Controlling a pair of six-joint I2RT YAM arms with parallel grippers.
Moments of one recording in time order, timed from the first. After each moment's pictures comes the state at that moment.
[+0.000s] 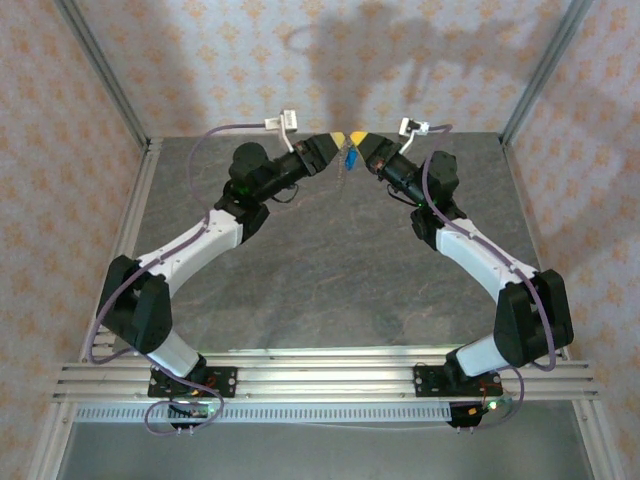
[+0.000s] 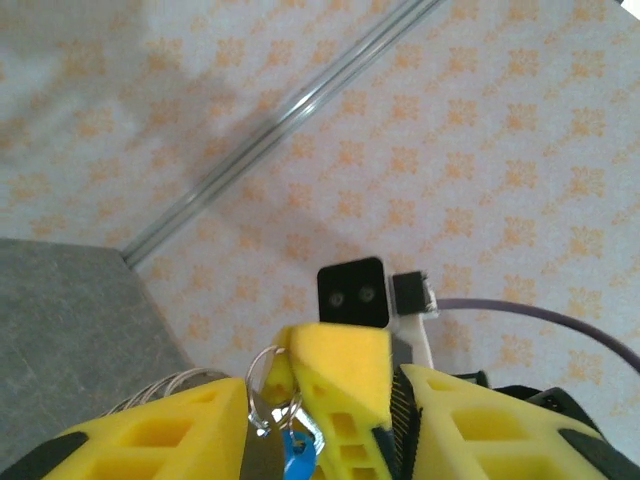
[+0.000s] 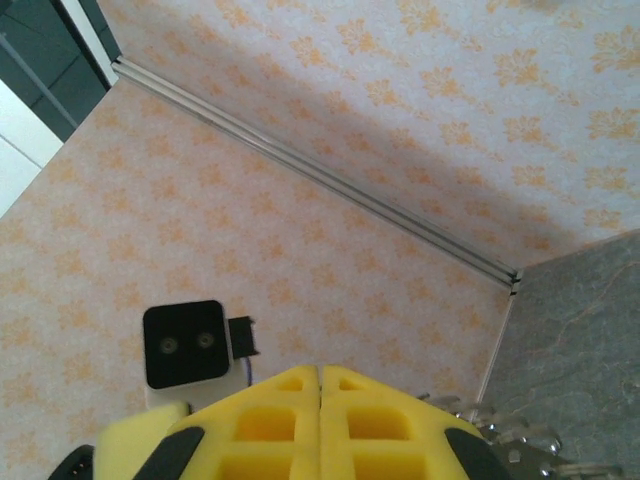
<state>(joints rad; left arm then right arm) -0.46 1.57 1.23 0.55 0.43 -0.97 0.36 1.46 1.04 0.65 -0.51 1.19</state>
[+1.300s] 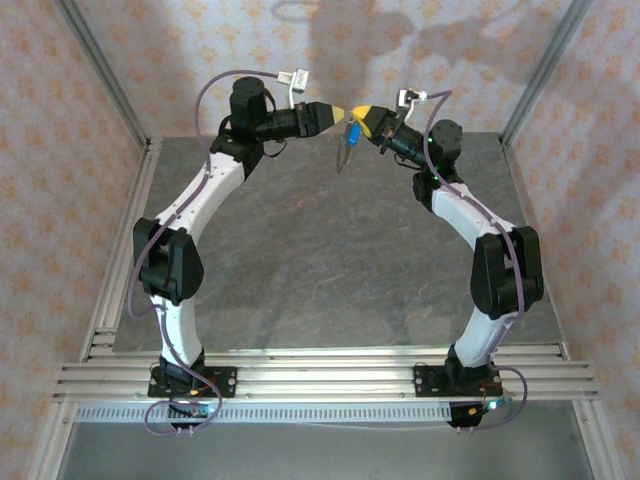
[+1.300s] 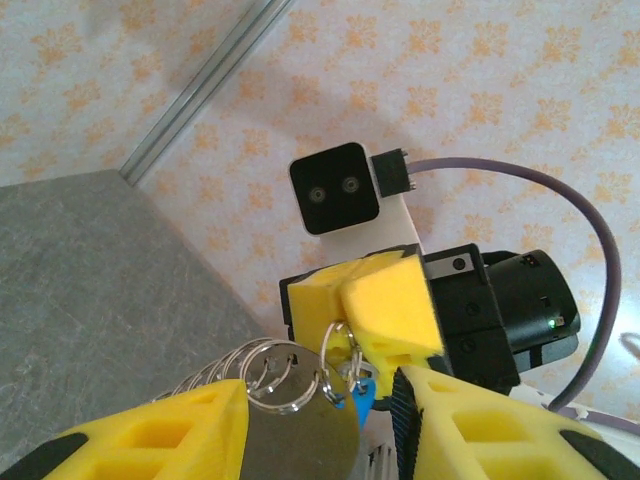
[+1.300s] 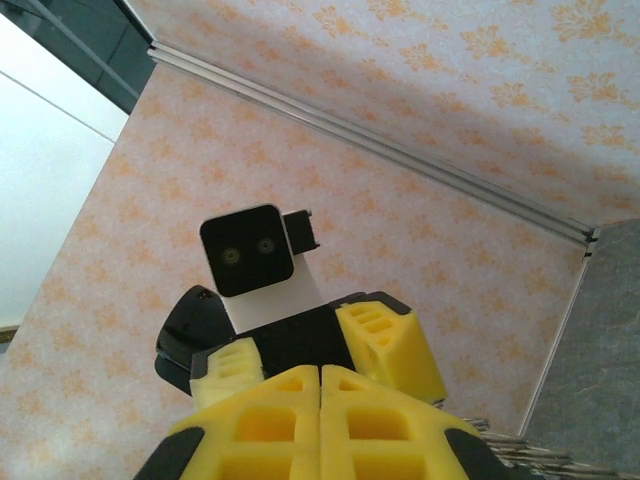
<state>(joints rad) -0.30 1.95 1.86 0.06 0.92 -0.76 0.23 1.76 1.34 0.80 -0.82 1.44</state>
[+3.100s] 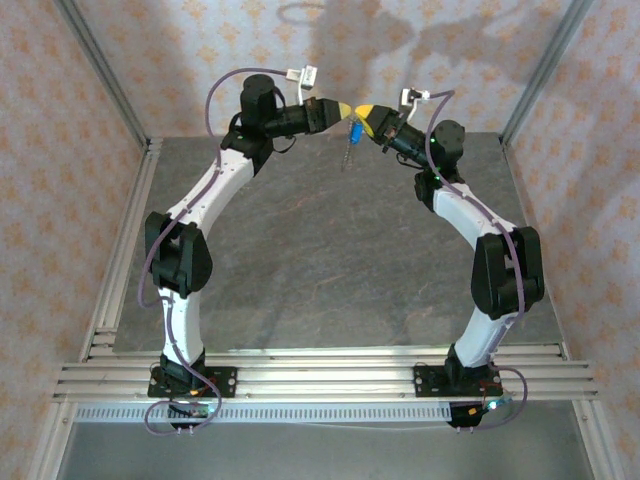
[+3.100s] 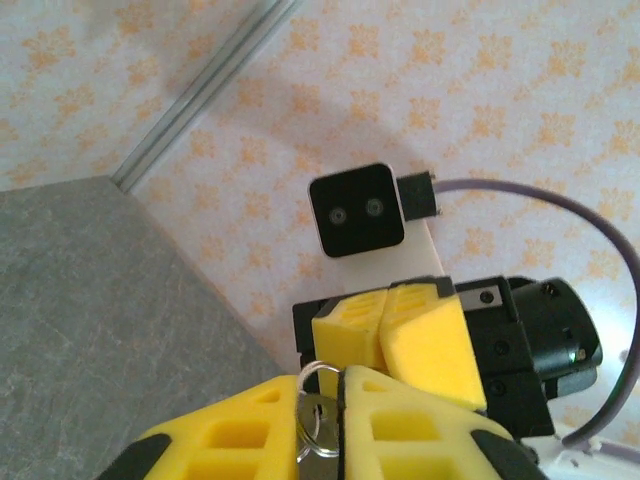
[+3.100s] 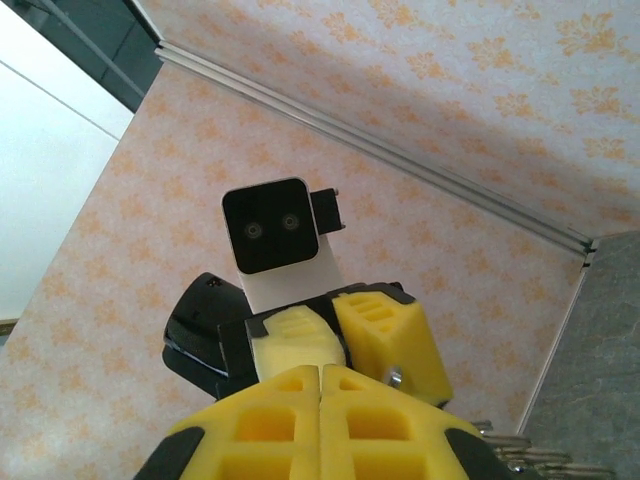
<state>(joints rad) -0.32 2.03 1.95 0.08 0.90 -0.81 0.22 1.76 1.33 0.82 -0.83 1.43</state>
